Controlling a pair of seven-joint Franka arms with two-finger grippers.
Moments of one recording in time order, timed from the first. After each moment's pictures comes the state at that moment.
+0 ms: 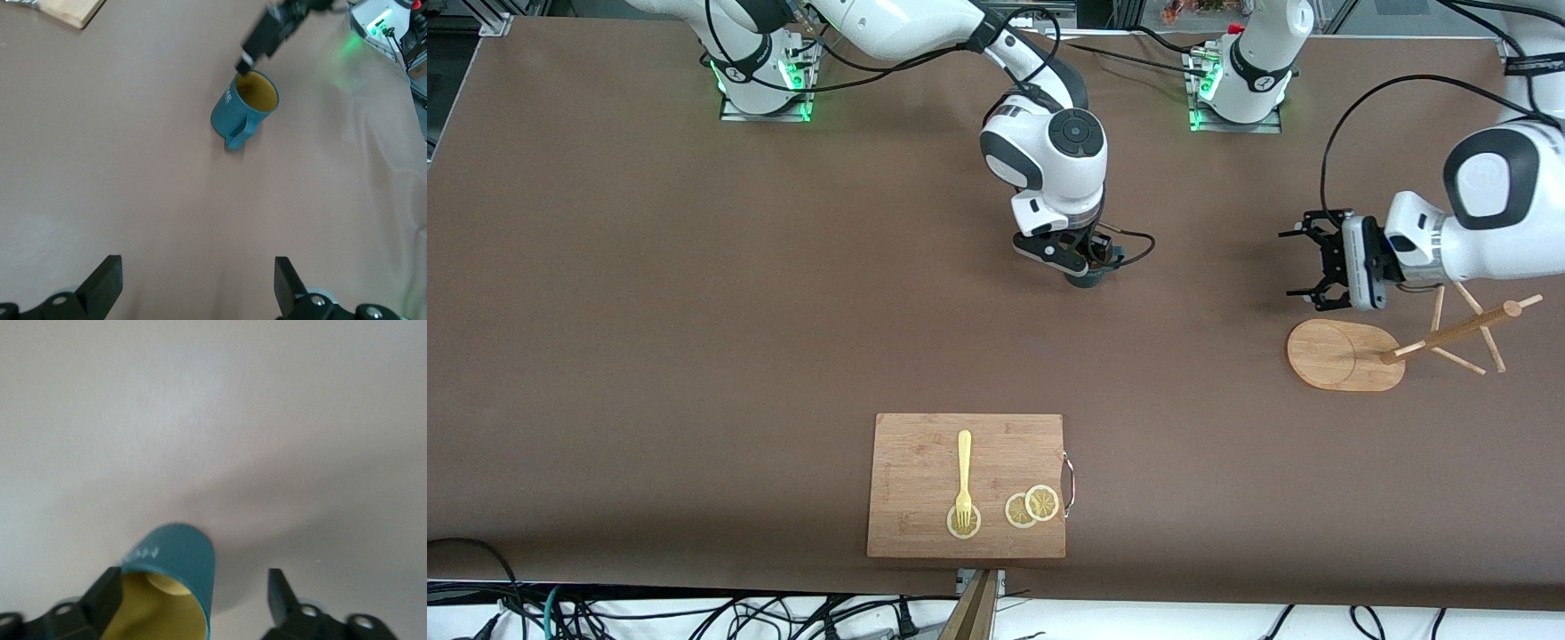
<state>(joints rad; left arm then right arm) 0.13 0.16 0.02 -2.14 -0.64 1.87 1.72 0.91 0.88 0.08 -1.14 -0.06 2.10 1.45</state>
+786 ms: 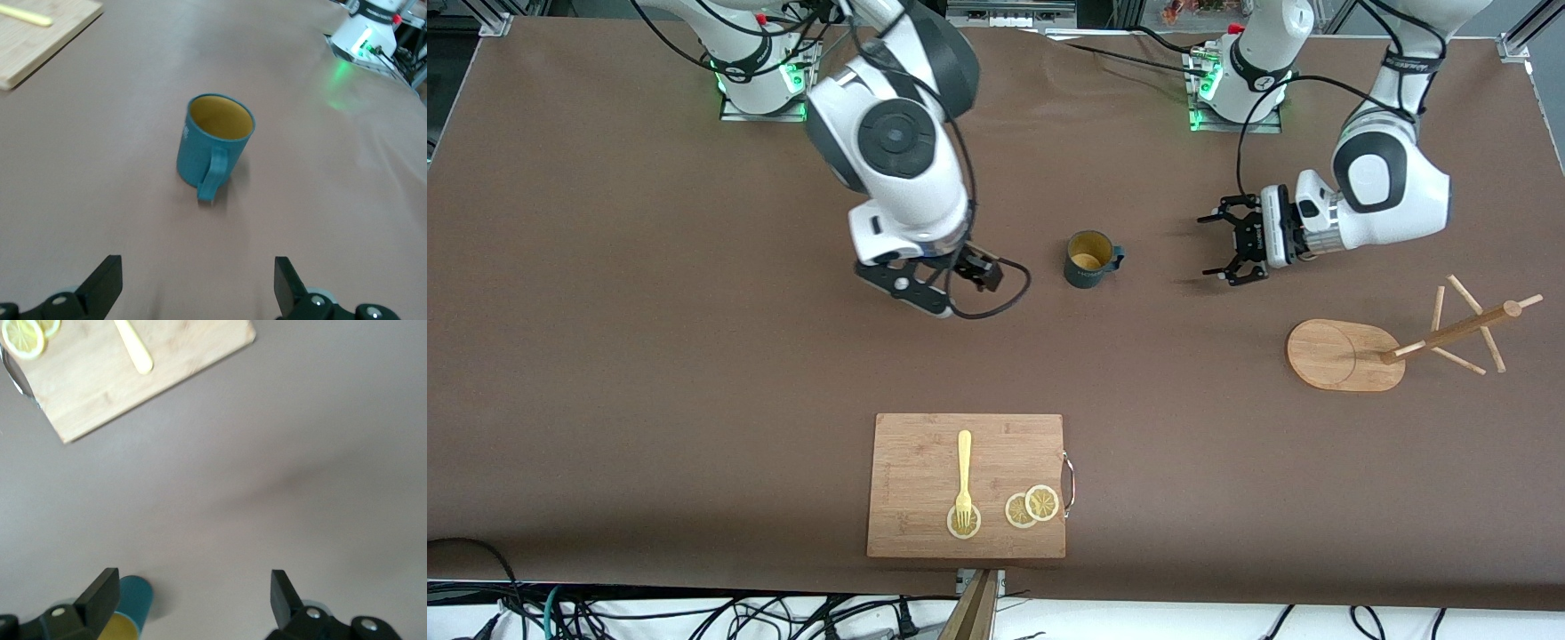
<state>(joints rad) -0.01 0.16 0.01 -2.45 -1.08 2.11 2.20 0.62 0.57 0.05 -1.17 0.04 1.73 1.12</state>
